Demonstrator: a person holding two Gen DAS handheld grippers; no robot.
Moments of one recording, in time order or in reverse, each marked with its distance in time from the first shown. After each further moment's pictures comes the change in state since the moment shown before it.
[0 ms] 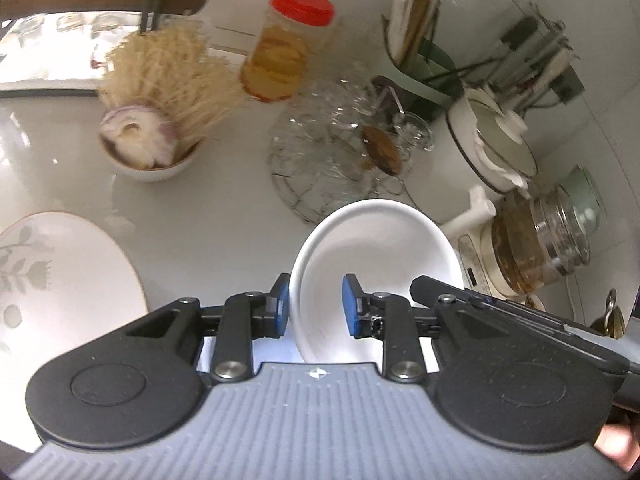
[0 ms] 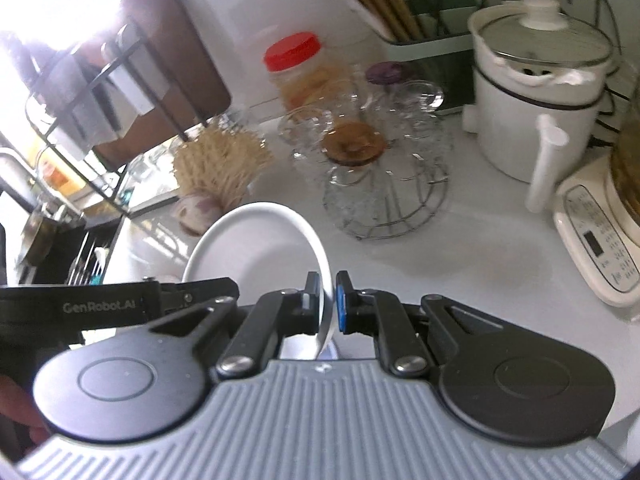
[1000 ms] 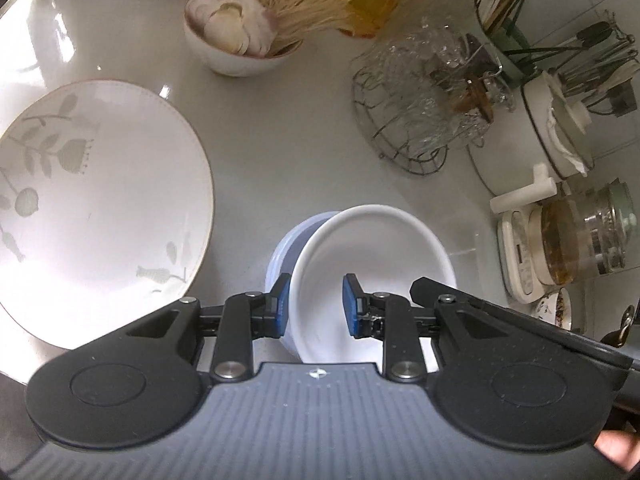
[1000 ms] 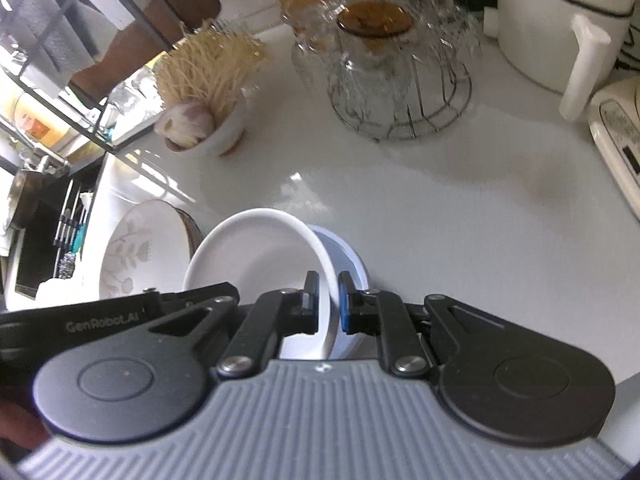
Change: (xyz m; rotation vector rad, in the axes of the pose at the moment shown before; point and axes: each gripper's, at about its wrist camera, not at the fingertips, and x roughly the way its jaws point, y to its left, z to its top) left arm 0.028 0.060 -0.044 -0.168 0.121 0.057; right arm 0.048 0.015 -0.039 0.046 0.216 -0.040
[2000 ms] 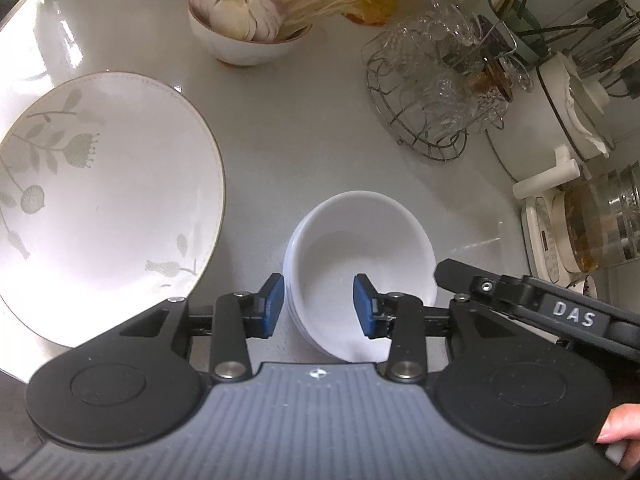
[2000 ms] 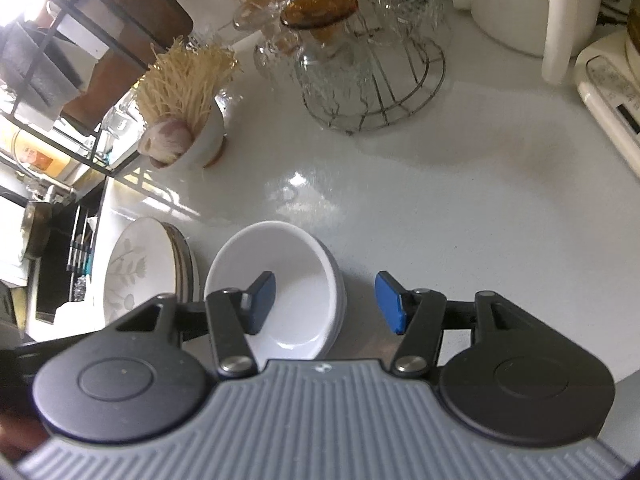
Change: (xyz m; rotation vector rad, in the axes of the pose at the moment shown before) left arm 0.012 -0.001 -0.009 0.038 0.004 0.067; right arm 0.009 -0.039 -0.004 0.112 0.002 0.078
